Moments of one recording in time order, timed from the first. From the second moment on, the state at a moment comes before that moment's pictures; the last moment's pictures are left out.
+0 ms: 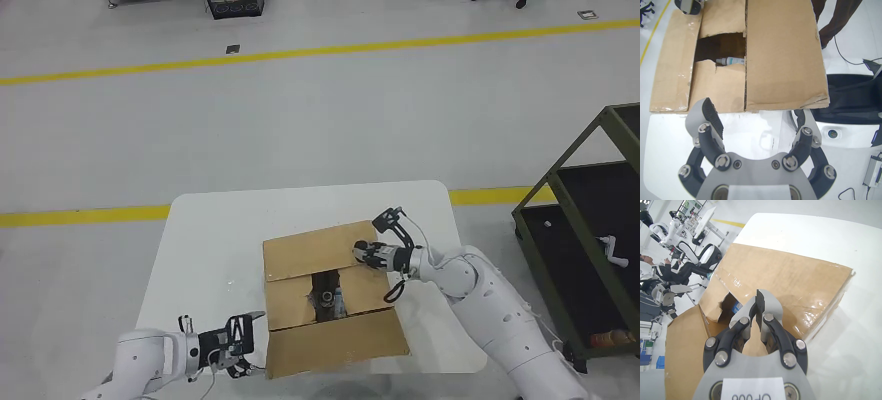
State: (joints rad) left arm 1.51 -0.82 -1.27 -1.72 1.61 -0.91 0.20; right arm -0.91 -1.16 1.01 -1.14 -0.49 -0.57 0.64
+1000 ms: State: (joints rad) left arm 1.31 -0.90 -1.12 -1.69 1.40 -0.57 -0.23; right arm -0.96 -1.13 1.13 -1.31 -0.51 -0.52 0.63
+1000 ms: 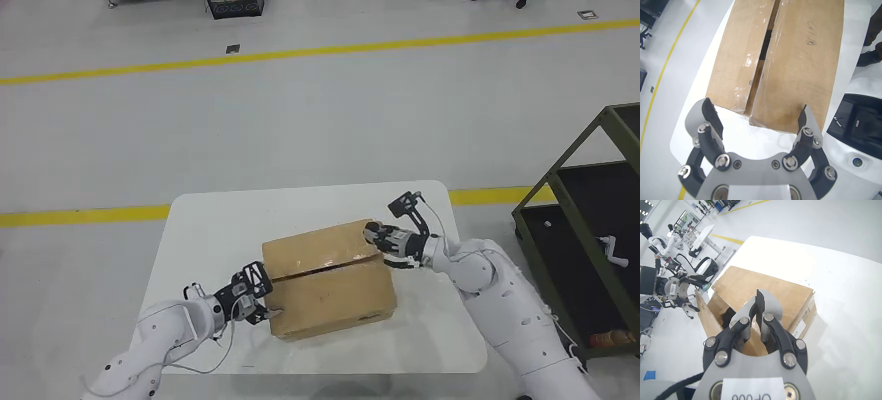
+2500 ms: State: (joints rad) left arm 1.67 -0.89 -1.52 -1.95 1.13 -0.32 -0.10; right arm -0.94 -1.19 0.96 -1.20 -0.59 -0.43 0.49
